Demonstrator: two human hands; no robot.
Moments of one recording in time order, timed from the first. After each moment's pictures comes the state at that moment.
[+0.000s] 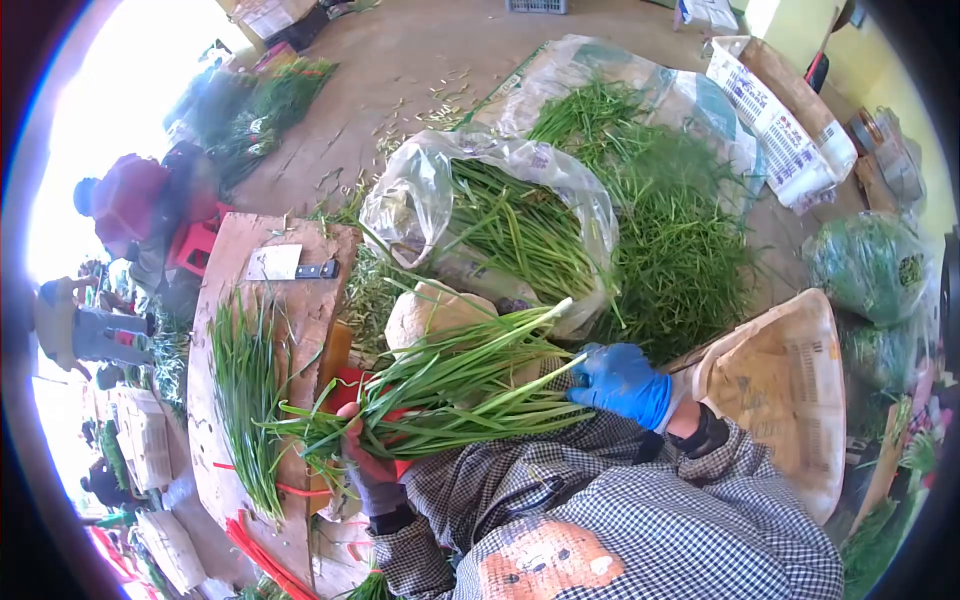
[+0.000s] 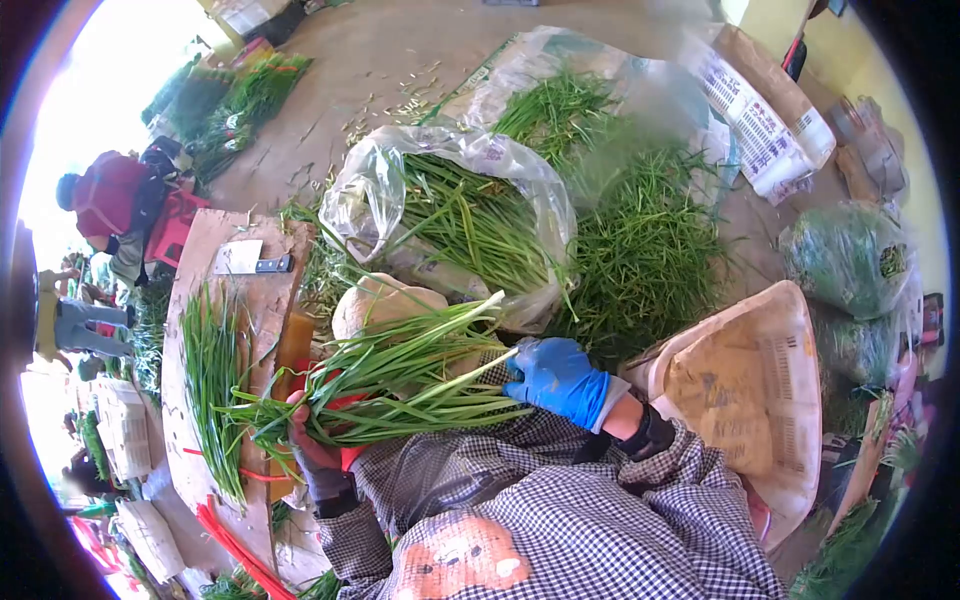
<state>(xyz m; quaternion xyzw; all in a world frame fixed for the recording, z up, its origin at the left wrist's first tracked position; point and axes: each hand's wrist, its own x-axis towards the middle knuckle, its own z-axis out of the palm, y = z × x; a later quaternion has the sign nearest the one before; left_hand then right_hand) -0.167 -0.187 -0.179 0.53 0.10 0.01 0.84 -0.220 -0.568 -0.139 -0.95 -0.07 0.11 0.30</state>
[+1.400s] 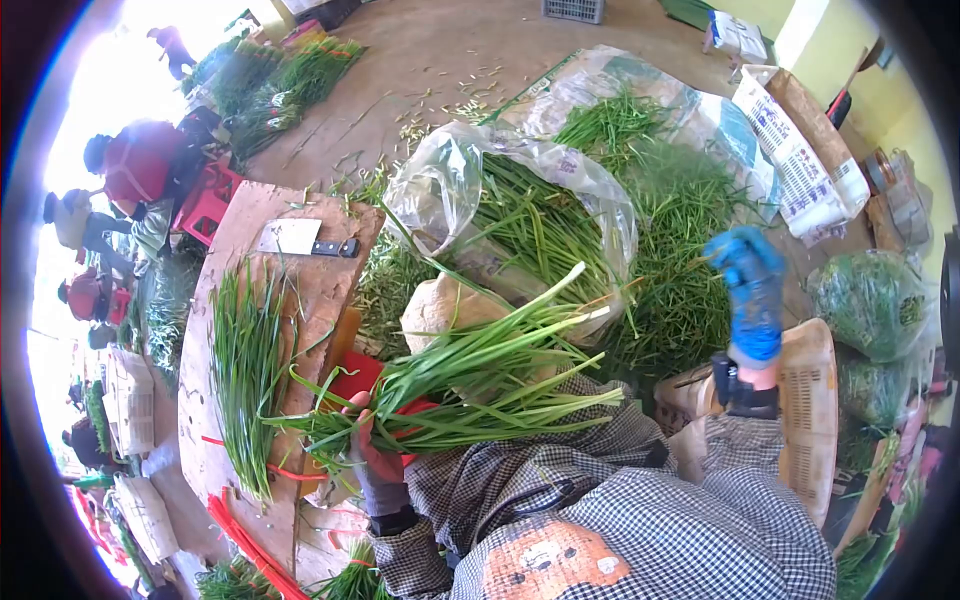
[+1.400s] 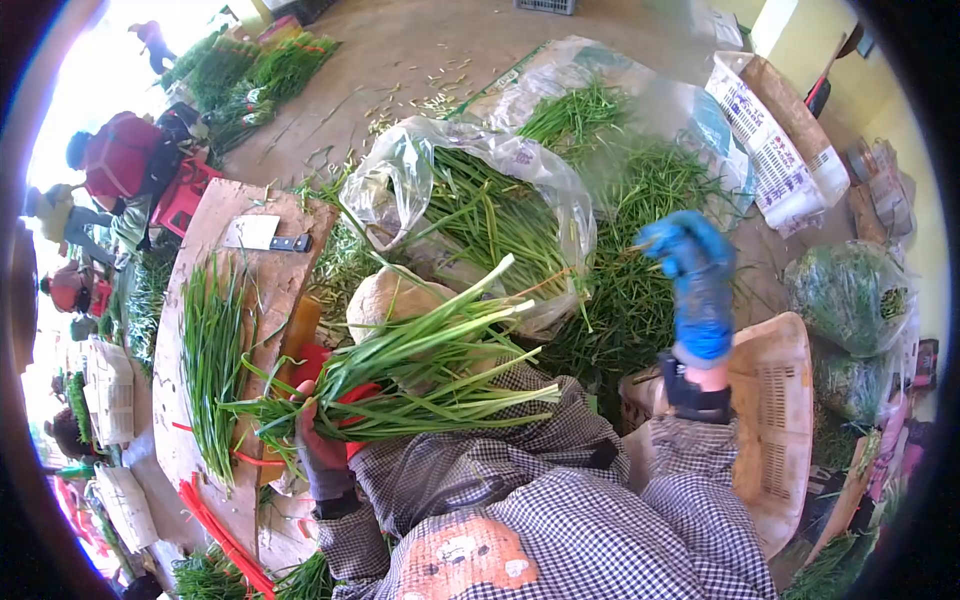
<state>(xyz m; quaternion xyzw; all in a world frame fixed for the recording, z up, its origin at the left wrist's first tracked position) -0.180 -0.186 -0.181 0.52 0.13 0.03 0.84 -0.183 -0.651 -0.051 -0.72 0.14 -0.24 0.64</state>
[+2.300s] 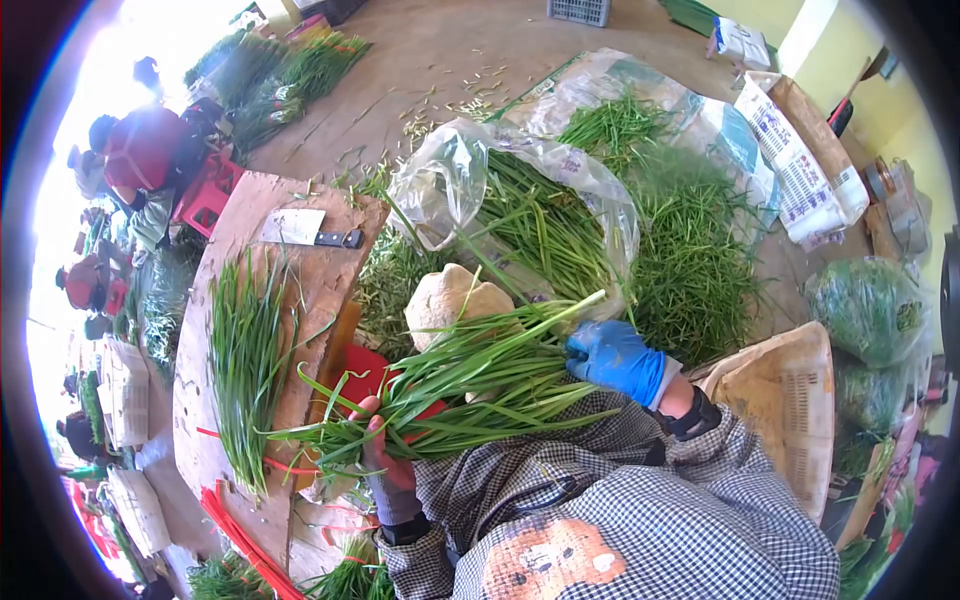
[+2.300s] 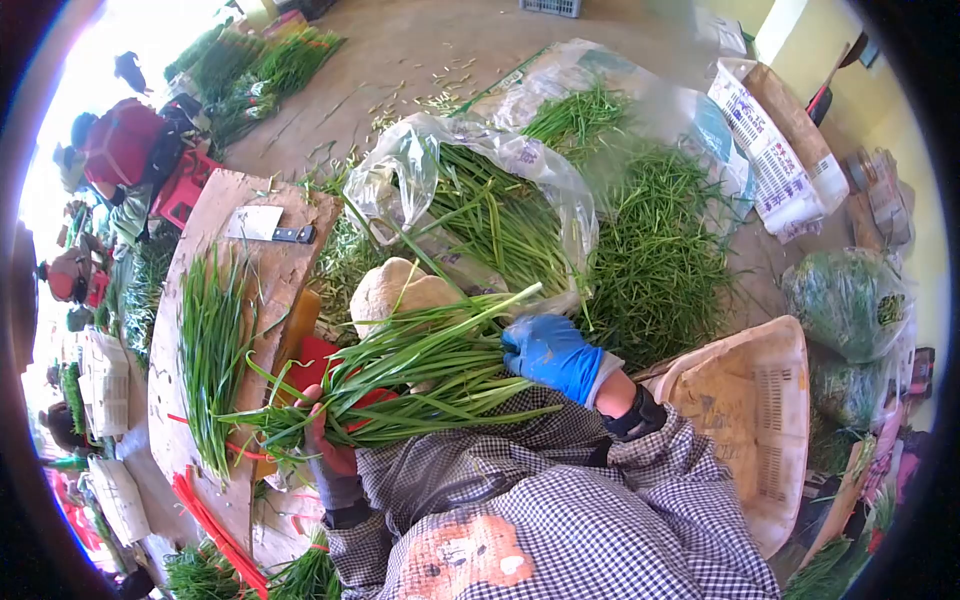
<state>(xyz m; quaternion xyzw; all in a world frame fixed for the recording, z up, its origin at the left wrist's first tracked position) -0.202 -0.206 -0.166 0.53 0.14 0.07 0.84 -0.174 -0.551 -0.152 -0.95 -0.13 0.09 0.27</state>
